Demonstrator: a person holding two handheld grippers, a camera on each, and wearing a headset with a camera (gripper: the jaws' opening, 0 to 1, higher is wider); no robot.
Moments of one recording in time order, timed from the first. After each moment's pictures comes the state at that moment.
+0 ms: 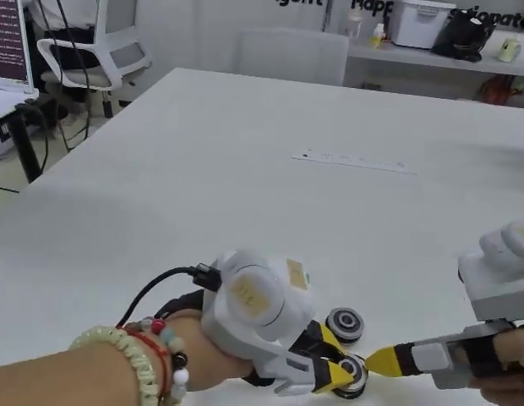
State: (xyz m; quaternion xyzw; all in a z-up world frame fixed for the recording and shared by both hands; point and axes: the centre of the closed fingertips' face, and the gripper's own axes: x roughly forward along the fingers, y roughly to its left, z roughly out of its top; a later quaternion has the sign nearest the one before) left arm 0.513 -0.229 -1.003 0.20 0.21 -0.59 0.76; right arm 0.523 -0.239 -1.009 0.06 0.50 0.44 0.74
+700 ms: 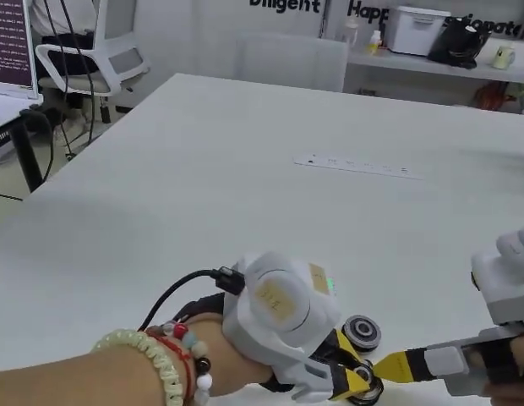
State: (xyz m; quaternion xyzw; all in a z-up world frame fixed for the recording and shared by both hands) left arm 0.515 -0.224 -1.003 0.21 0.20 -0.60 0.75; right arm 0.513 -0.220 -1.001 0.09 0.50 0.44 0.74
